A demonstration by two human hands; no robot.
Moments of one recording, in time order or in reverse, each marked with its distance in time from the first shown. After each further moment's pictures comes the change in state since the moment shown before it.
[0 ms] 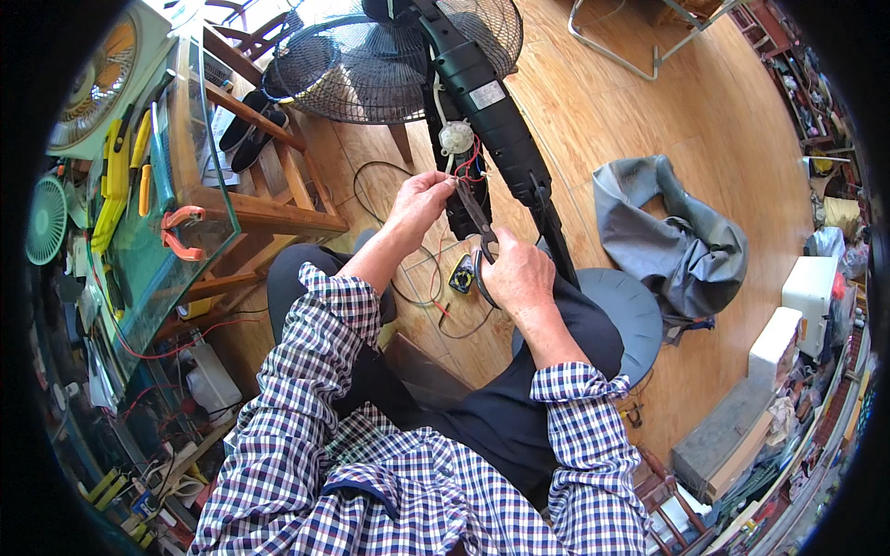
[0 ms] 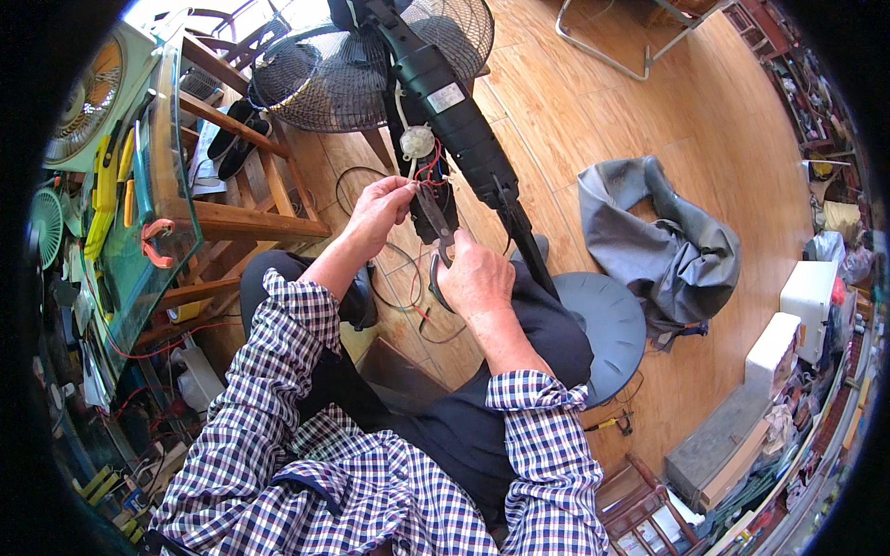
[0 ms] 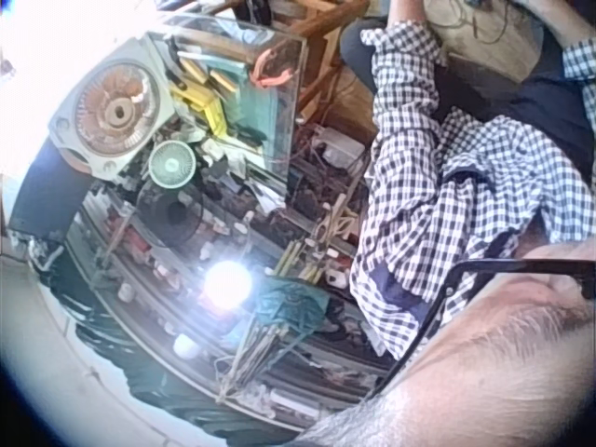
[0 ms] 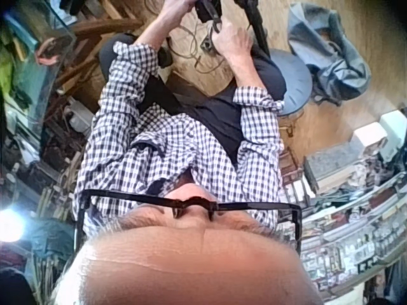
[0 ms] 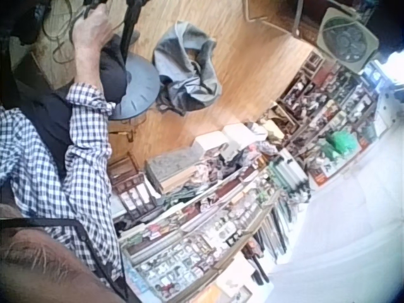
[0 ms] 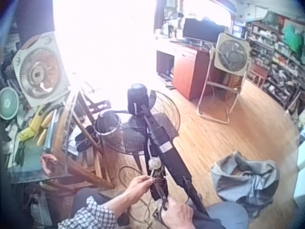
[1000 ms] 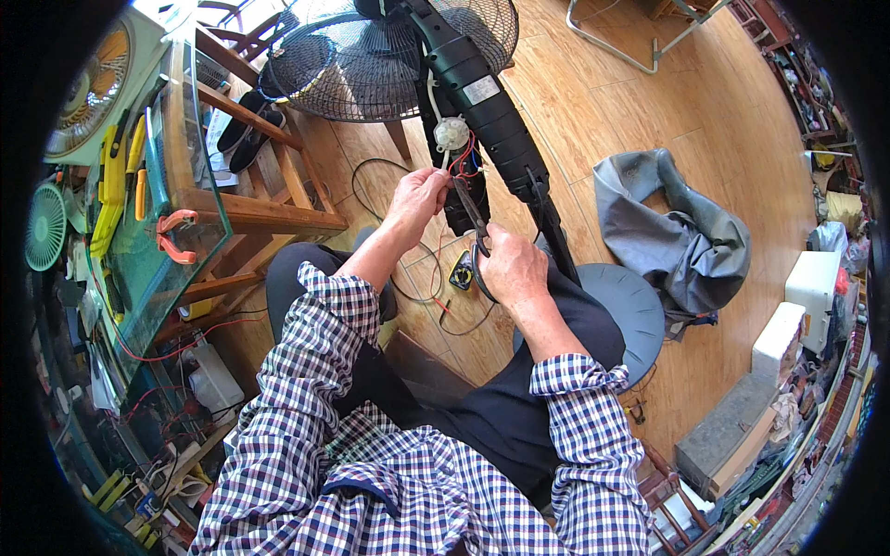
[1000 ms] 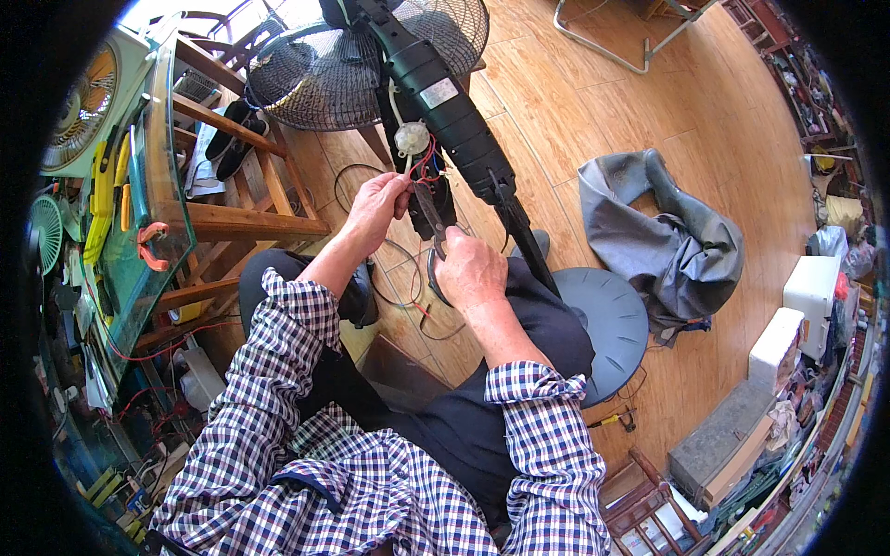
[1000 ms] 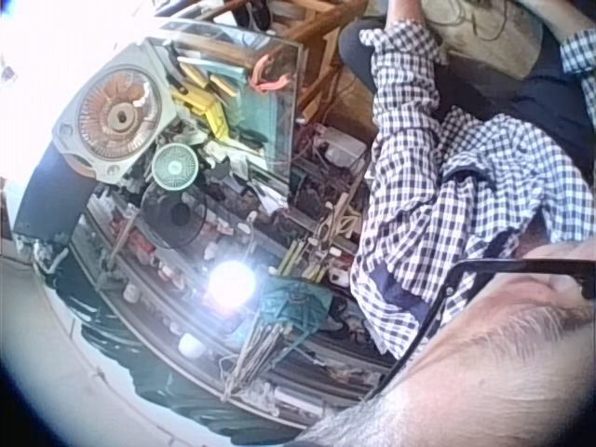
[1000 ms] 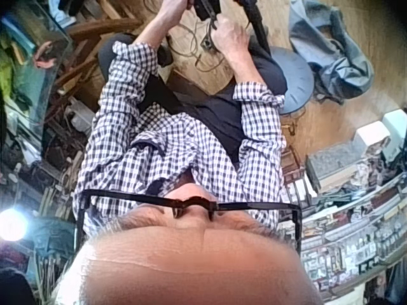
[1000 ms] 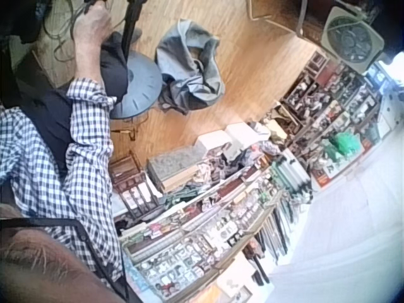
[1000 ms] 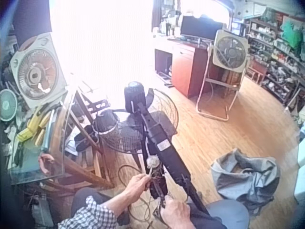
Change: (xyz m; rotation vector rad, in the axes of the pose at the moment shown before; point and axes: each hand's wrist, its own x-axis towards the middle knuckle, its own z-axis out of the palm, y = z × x) left_hand 0.008 -0.005 -0.003 -0.002 -0.017 0.028; right_hand 0.007 0.006 0.011 0.060 -0.013 -0.035
